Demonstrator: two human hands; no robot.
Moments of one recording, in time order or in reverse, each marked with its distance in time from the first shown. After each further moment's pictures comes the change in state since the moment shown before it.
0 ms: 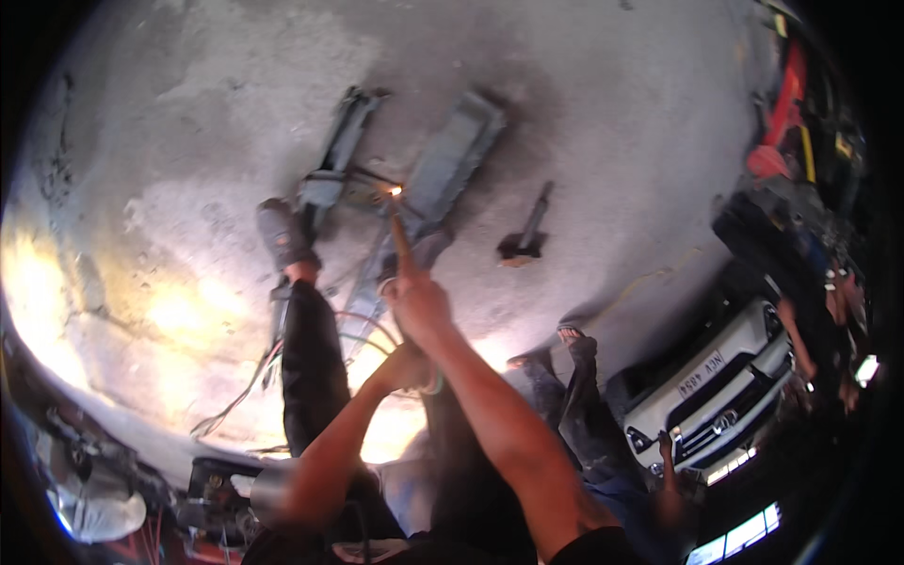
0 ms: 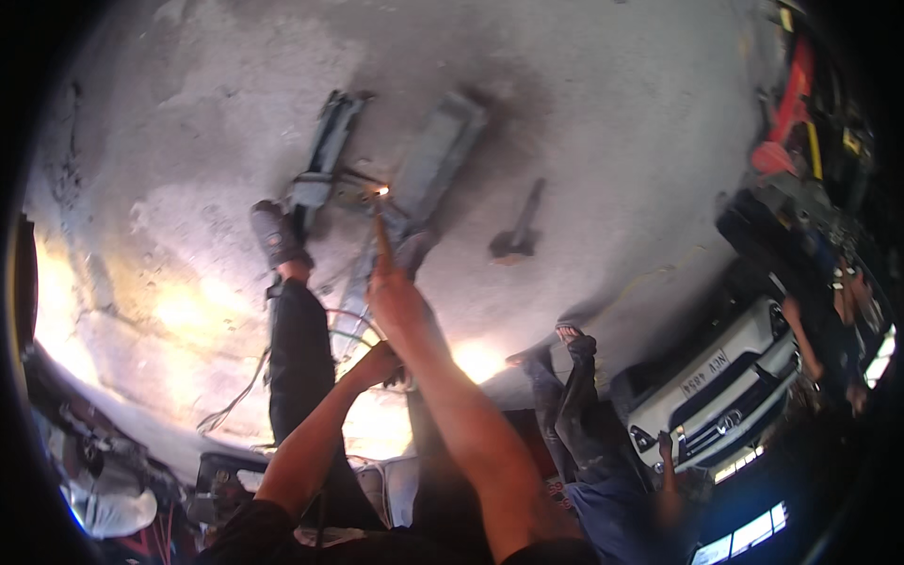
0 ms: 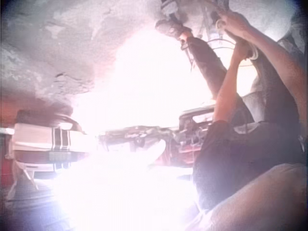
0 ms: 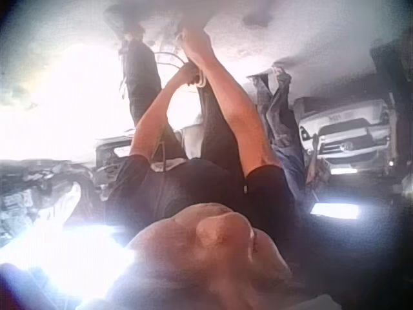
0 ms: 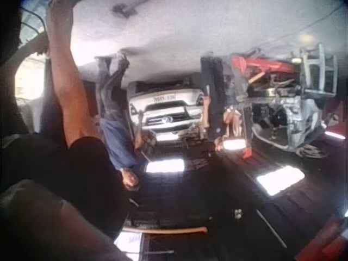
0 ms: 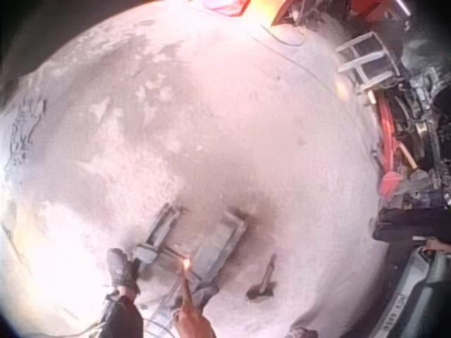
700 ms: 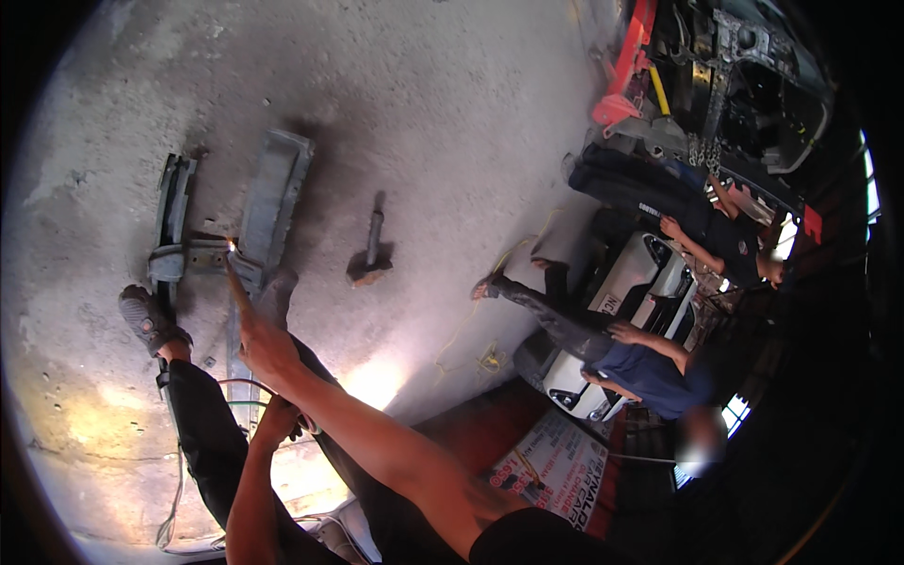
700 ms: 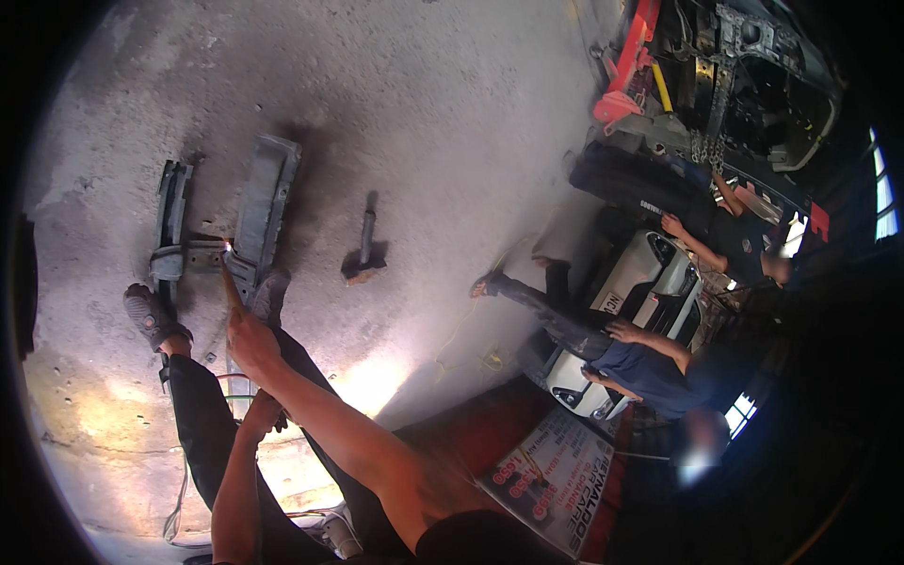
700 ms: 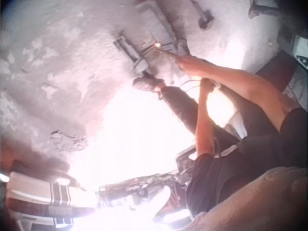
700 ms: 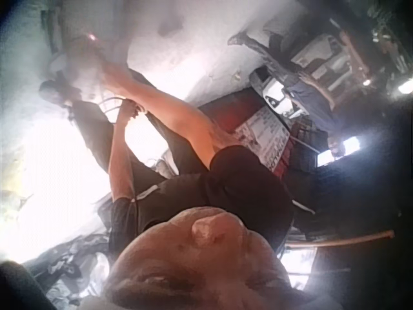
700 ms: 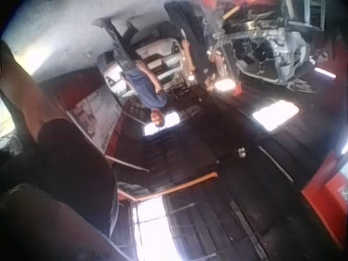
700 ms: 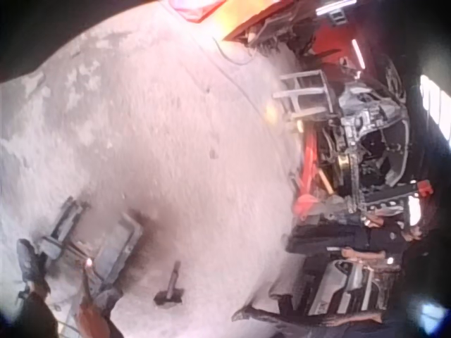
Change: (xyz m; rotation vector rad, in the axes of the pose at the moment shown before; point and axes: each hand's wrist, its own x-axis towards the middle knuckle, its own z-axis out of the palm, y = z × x) left_hand -0.015 0.024 0.000 -0.288 0.078 -0.130; right_hand 0.004 0.003 0.017 0.075 0.052 -0.049
